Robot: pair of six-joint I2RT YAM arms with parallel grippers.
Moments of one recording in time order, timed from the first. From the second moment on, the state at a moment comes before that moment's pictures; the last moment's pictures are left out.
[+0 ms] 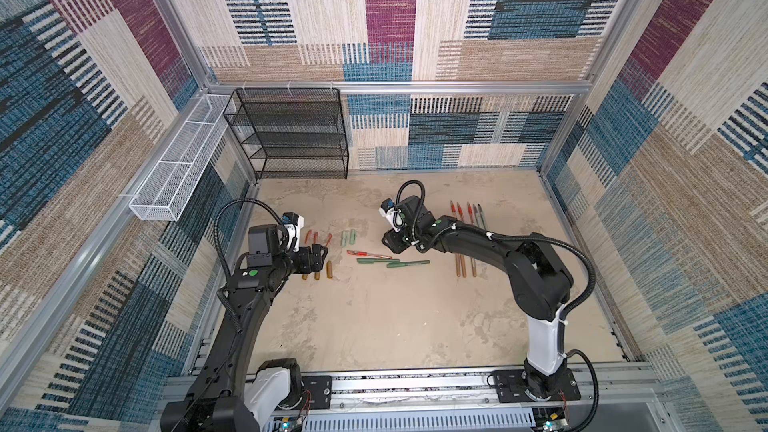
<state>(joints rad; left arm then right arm) 0.07 1.02 0.78 -0.52 0.37 -0.03 0.71 2.01 1.46 -0.31 -0.14 0.03</state>
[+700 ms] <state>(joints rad) 0.08 1.03 0.78 -0.52 0.37 -0.03 0.74 2.26 1.70 -0.44 -0.19 -0.13</state>
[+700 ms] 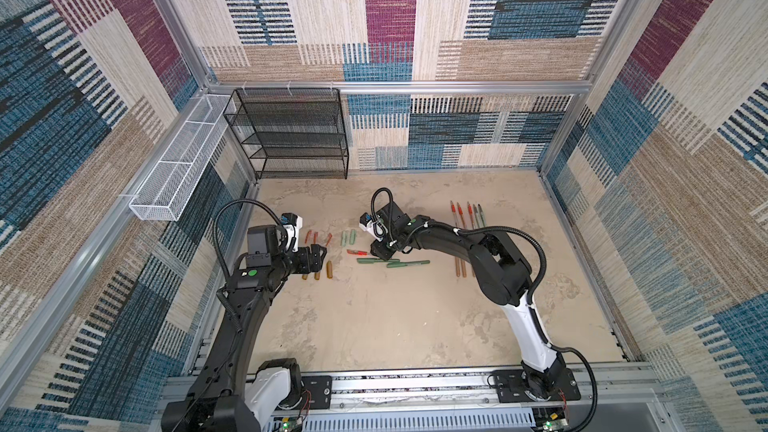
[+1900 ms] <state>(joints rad) 0.08 1.02 0.78 -0.52 0.44 -0.03 0.69 2.04 1.53 -0.43 -0.15 -0.22</state>
